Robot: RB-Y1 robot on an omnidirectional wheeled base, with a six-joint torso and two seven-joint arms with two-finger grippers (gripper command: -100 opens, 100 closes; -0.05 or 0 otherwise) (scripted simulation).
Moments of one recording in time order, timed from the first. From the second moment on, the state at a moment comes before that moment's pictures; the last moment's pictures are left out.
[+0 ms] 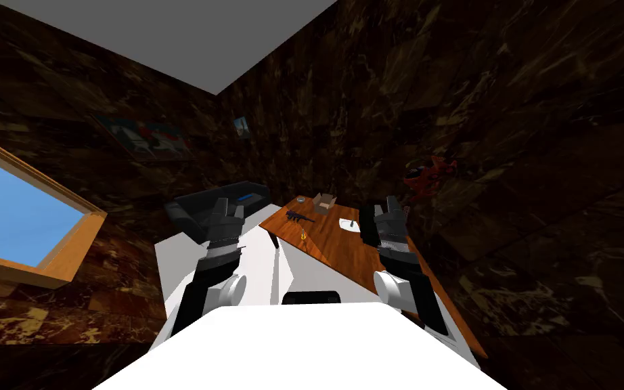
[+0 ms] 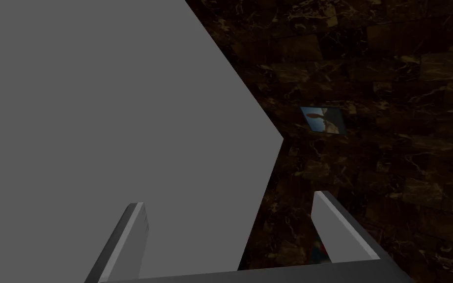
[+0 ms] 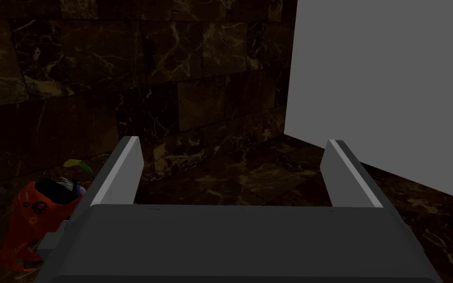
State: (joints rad) left arm 0.50 -0.02 0.04 -2.34 -0.02 -0.44 -0.08; right arm 0.49 -0.01 -0.07 -2.33 -0.06 -0.37 0.14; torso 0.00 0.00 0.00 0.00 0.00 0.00
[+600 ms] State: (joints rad) left arm 0.46 0.08 0.04 -2.20 0.05 -0.31 -0.08; right arm 0.49 -0.01 -0.07 -2.33 -0.06 -0.37 0.14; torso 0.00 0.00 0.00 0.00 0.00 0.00
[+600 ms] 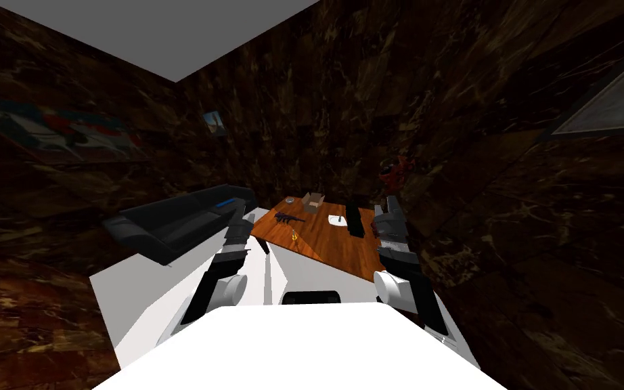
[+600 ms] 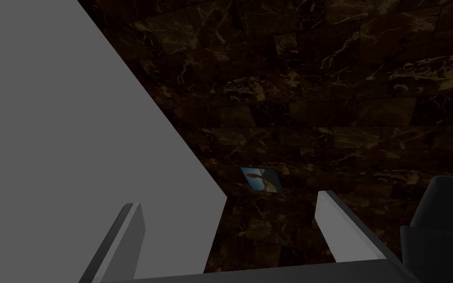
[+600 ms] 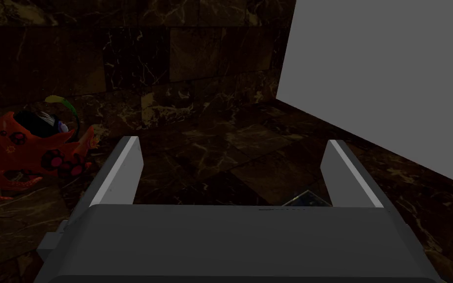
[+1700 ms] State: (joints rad) left arm 0.36 0.19 0.05 -1.94 0.12 -0.14 -0.08; right arm 0.49 -0.01 -0.07 -2.33 -0.06 -0.37 0.14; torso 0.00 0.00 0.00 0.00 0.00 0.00
